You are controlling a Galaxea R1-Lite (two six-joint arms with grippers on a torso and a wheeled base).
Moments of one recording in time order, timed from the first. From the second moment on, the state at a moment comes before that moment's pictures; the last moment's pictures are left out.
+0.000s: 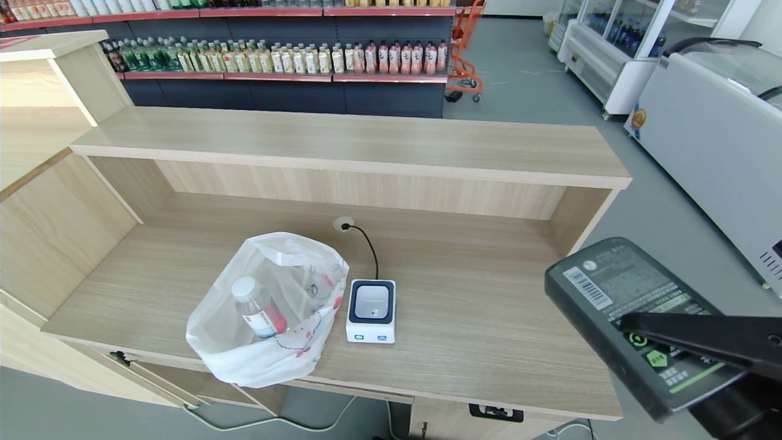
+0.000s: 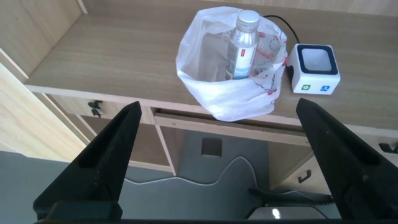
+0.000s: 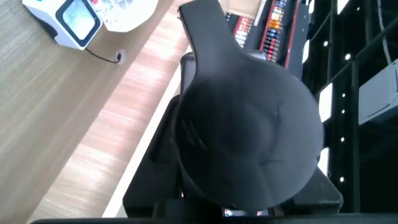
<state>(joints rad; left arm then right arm) 0.00 0.00 0.00 0.00 0.00 0.00 0.72 0.99 -0.60 -0.26 0.30 -2.09</state>
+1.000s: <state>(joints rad) 0.00 0.00 0.00 0.00 0.00 0.00 0.73 1.18 -0.42 -0.98 0.57 -2.62</state>
